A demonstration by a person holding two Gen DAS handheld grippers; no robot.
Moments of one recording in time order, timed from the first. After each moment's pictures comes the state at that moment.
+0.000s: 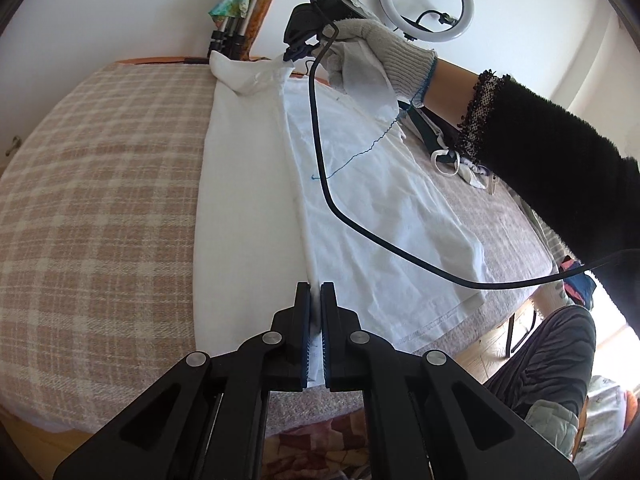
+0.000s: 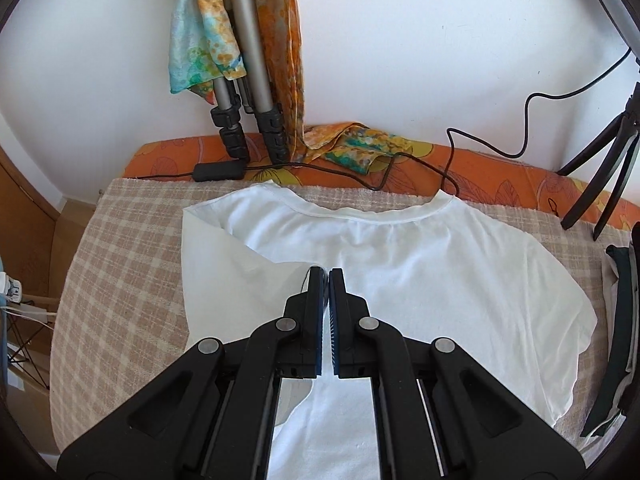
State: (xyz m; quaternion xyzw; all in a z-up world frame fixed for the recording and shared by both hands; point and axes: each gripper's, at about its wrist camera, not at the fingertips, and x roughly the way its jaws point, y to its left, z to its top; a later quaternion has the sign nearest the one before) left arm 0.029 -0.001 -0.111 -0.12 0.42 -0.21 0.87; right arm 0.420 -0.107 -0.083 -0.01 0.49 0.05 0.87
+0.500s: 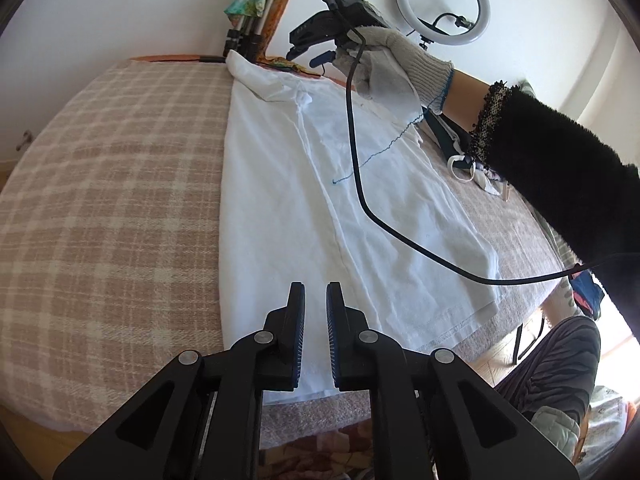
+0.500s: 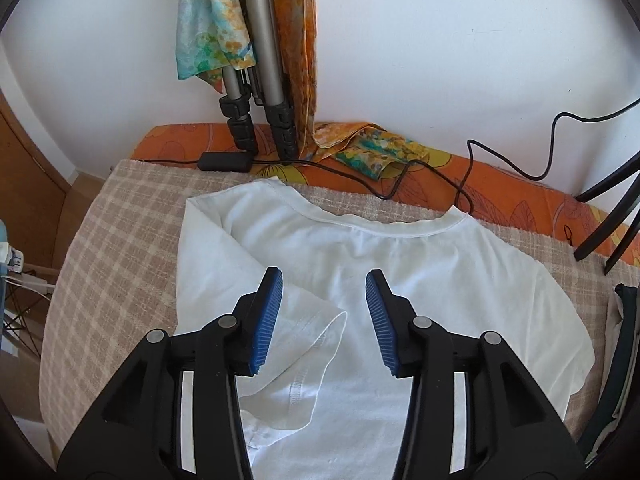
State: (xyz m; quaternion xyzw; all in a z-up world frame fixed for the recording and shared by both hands) left arm 0.035 0.016 -0.107 -0.12 0.42 -0.18 0.88; right arm 0.441 -0.101 -0.096 -0.04 0.50 0.12 0.85
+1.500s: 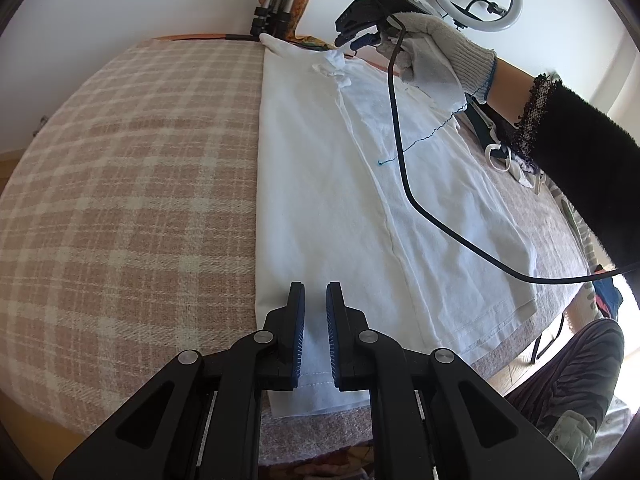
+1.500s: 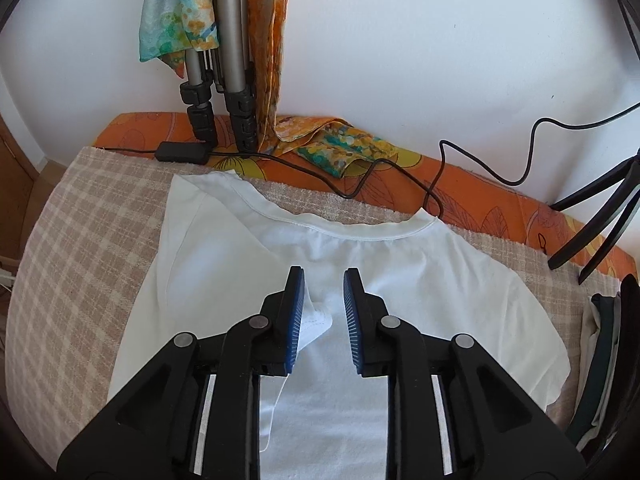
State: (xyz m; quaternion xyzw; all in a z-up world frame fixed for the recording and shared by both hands) left arm 0.051 0.019 -0.133 -0.11 0.46 -0.14 0.87; right arm 0.439 -0.123 -0.089 -0.08 0.48 0.06 0.87
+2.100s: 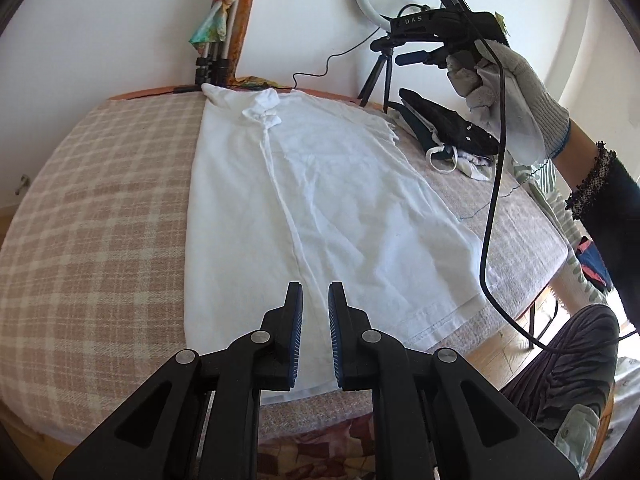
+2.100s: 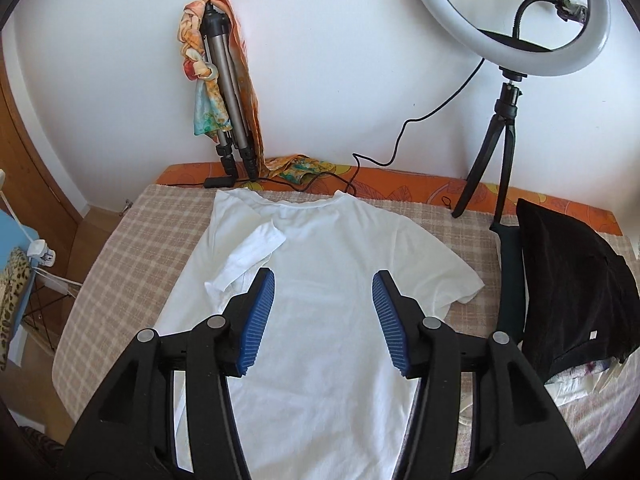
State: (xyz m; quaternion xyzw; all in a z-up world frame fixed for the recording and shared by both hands) left arm 0.025 -0.025 -0.094 -0.06 0.40 -0.20 0.89; right arm 0.273 -0.257 0.022 0.01 0.41 0.10 0.91
